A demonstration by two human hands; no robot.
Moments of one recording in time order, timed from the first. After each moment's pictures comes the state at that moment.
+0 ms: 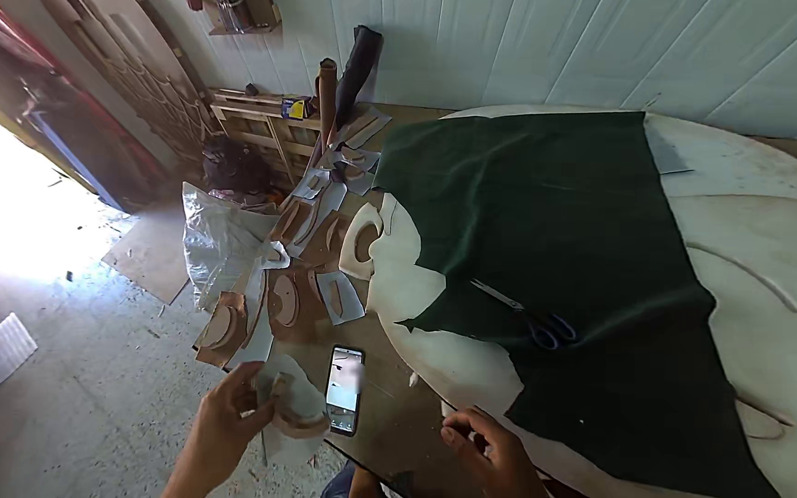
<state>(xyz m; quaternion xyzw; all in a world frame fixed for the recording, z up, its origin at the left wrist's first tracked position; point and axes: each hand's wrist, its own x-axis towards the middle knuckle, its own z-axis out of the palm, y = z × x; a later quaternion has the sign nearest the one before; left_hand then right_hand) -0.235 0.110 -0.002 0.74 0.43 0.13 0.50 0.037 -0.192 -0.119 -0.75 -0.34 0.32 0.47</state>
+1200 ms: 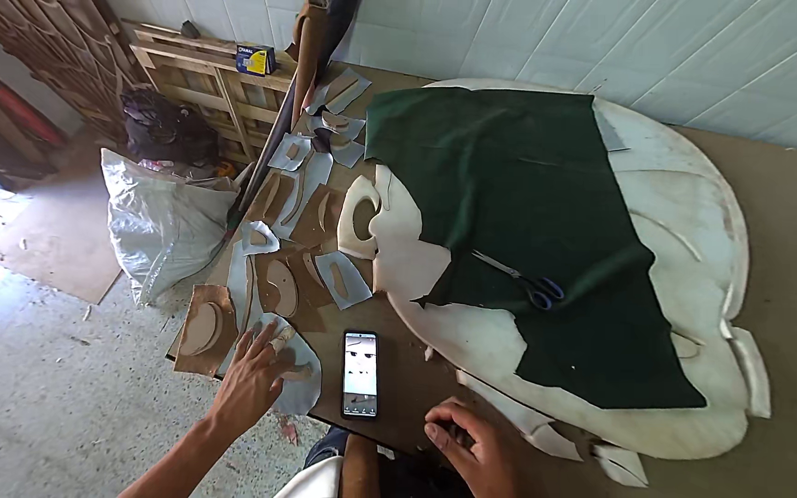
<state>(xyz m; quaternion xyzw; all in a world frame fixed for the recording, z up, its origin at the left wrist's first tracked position) -0.270 0.238 -0.160 0.99 0.11 -0.02 0.13 -0.064 -0.129 -0.111 -0.79 -0.31 0.30 0.44</state>
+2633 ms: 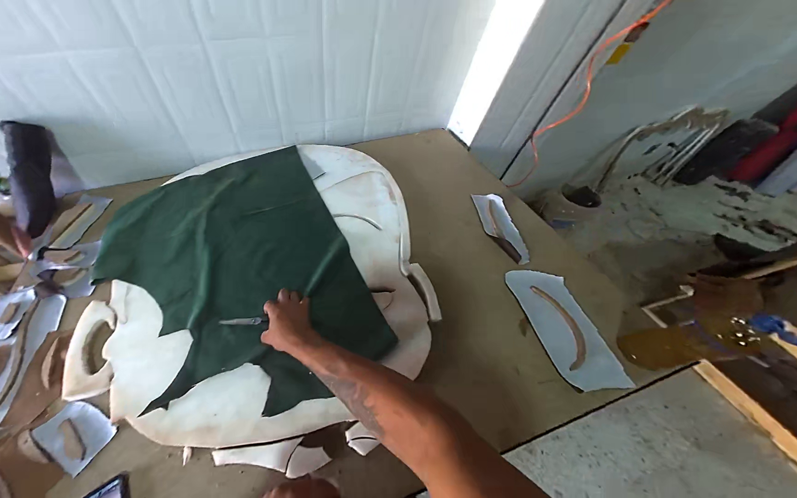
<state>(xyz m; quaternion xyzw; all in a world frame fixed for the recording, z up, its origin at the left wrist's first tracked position) -0.012 -0.216 -0.066 0.88 -0.08 -0.28 0.38 0.256 -0.220 -0.131 -0.94 -0.24 0.16 0.19</state>
